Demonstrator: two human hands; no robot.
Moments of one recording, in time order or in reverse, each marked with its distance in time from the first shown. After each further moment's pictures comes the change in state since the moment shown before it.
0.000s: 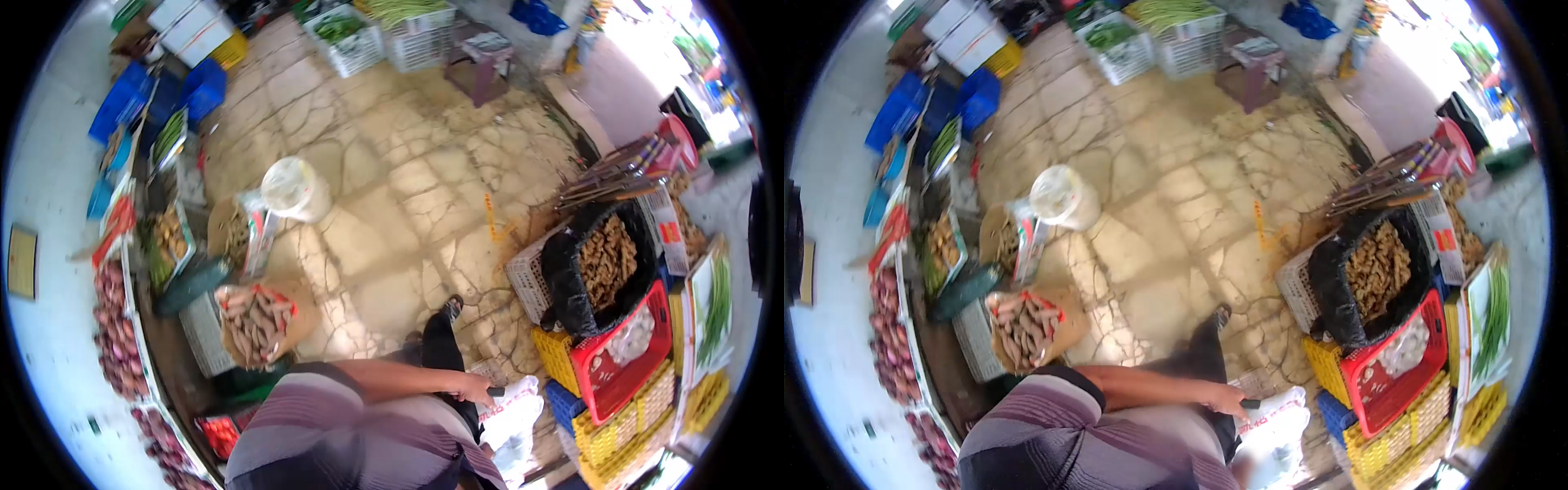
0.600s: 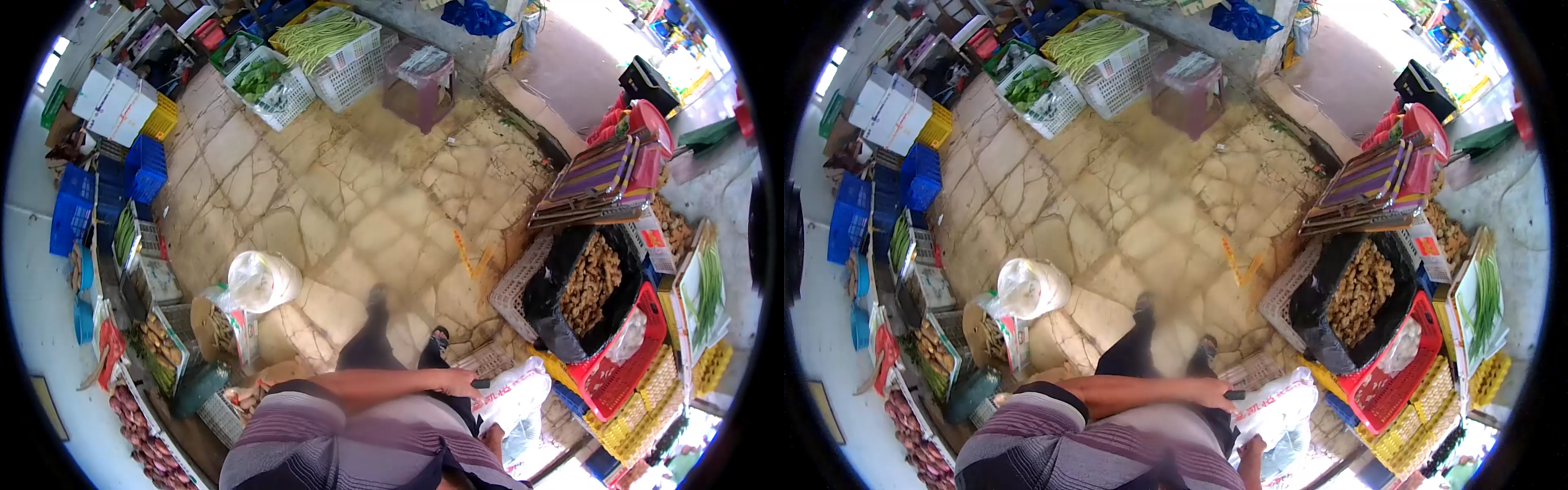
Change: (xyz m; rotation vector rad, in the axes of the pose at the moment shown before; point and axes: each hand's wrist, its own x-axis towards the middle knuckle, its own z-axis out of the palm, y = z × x) left_hand -0.048 0.084 -0.295 0.284 -0.002 0.105; right_hand -0.090 -0.141 0.218 0.226 0.090 0.305
